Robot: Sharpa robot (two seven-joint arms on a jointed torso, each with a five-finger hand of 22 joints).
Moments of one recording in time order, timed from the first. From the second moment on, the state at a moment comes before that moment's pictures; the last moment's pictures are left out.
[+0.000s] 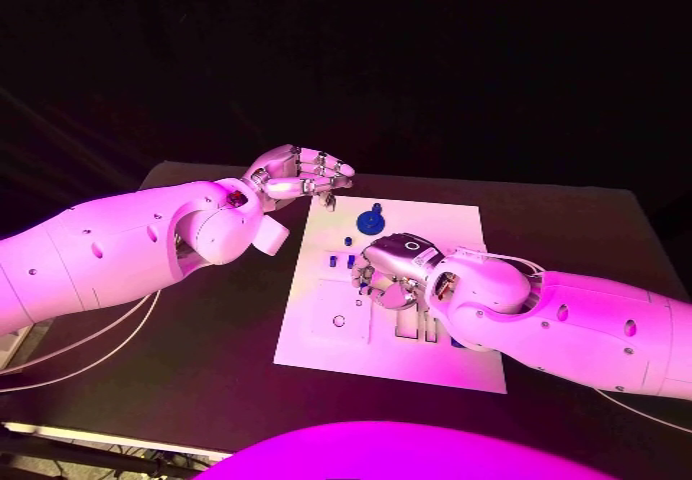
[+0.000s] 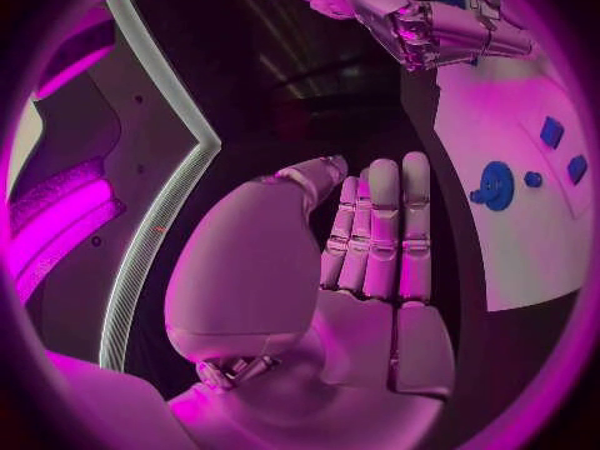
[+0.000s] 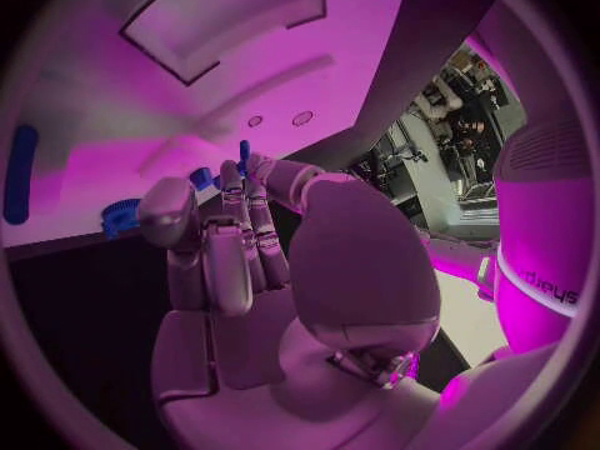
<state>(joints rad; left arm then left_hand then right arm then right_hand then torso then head) 1.16 -0.88 0.04 1.48 -0.26 -0.07 0.29 1.45 -0.20 0.50 0.12 0.23 0.87 0.19 0.35 0.33 0.97 0.11 0.47 0.18 1.11 0.04 1.04 0.53 0.17 0.91 0.14 0.92 0.62 1.18 -0.59 -0.20 1.58 -1.65 -0.32 -0.11 1.35 -0.16 0.72 -0.03 0.05 1.06 0.13 0.27 0.41 1.24 0.10 0.11 0.08 1.47 -0.01 1.41 1.29 0.13 1.31 0.08 1.06 1.17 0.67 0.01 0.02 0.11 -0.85</state>
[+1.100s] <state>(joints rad) 1.16 -0.88 0.04 1.47 -0.27 -0.07 0.29 1.45 -0.20 0.50 0.12 0.23 0.87 0.19 0.35 0.33 0.97 0.11 0.47 0.18 1.11 0.04 1.04 0.53 0.17 0.91 0.14 0.92 0.62 1.15 -0.58 -0.21 1.58 -1.66 -0.31 -0.11 1.36 -0.15 0.72 -0.02 0.05 1.06 0.13 0.27 0.41 1.24 0.10 0.11 0.08 1.47 -0.01 1.41 1.29 0.13 1.31 0.08 1.06 1.17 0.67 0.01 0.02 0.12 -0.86</state>
